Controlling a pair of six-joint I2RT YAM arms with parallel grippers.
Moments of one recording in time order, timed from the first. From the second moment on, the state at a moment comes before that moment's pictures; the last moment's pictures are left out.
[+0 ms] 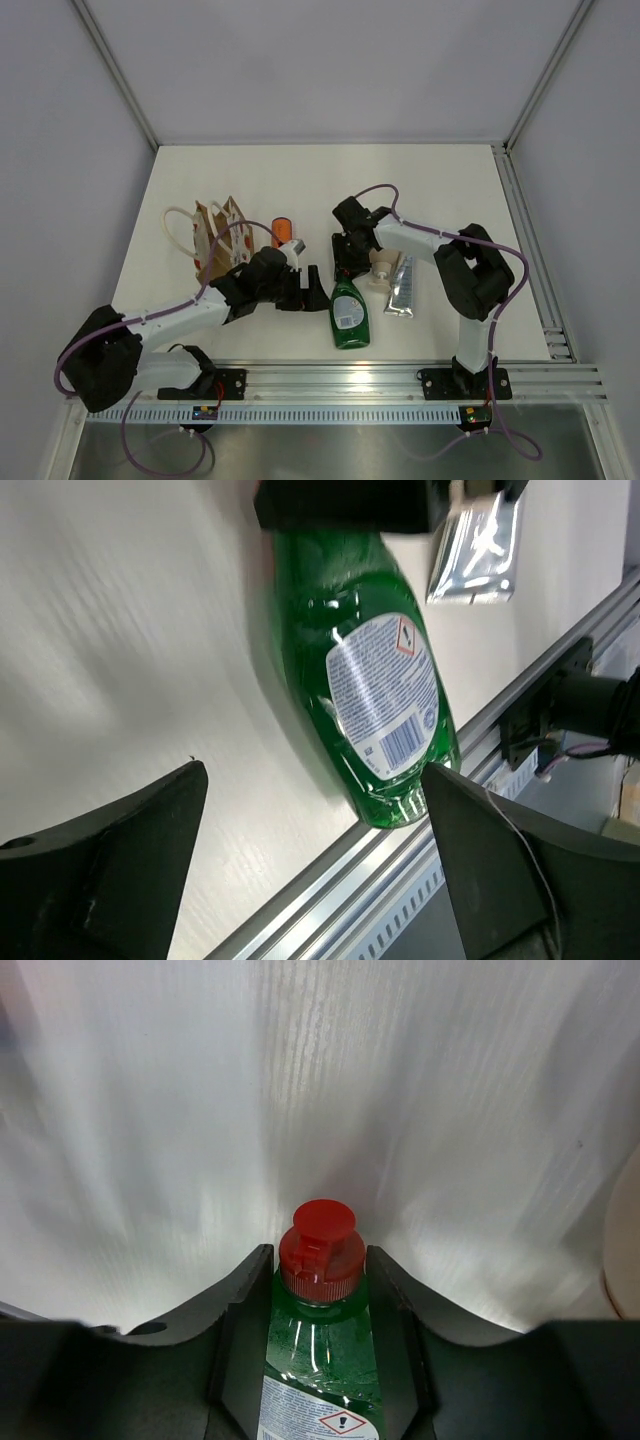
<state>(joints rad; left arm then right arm) -0.75 1.19 0.56 -0.09 0.28 -0.73 0.68 1.91 1.29 -0.63 -0.14 0.58</state>
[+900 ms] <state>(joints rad) -0.86 1.58 0.64 0.26 0.32 -0.80 0.49 1.86 1.15 -0.35 -0.76 0.58</state>
